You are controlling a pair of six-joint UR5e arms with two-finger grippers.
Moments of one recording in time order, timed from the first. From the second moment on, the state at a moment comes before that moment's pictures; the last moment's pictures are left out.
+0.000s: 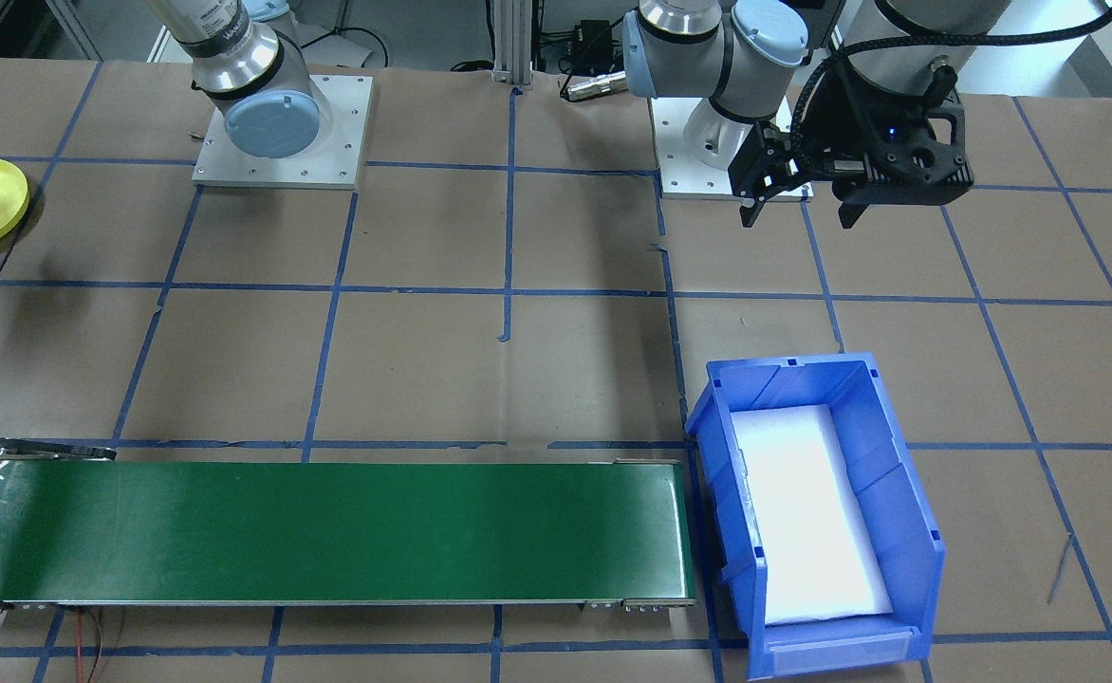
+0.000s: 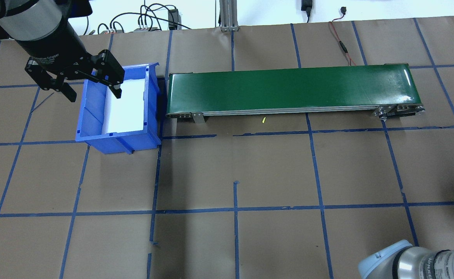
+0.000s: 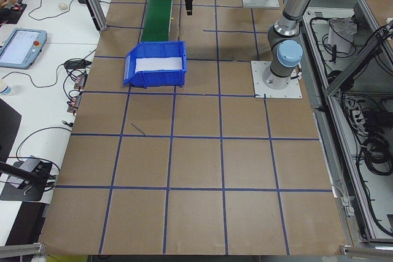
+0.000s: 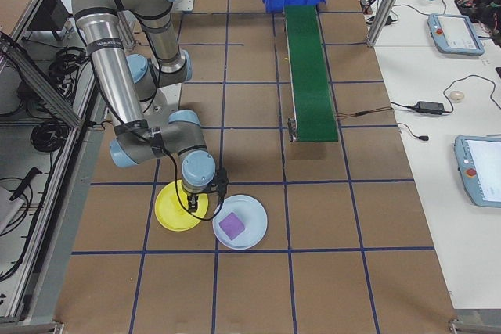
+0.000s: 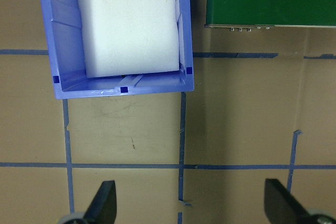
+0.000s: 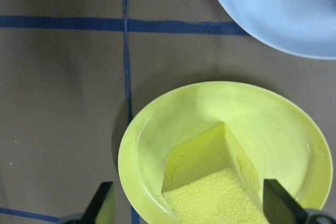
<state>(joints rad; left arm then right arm) -1.53 -1.56 -1.50 -1.70 1.56 0.02 0.39 -1.35 1.89 -1.92 -1.72 -1.24</state>
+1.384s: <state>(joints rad) -1.53 -1.56 -1.50 -1.70 1.56 0.02 1.53 -1.55 1.50 -1.51 -1.52 0.01</state>
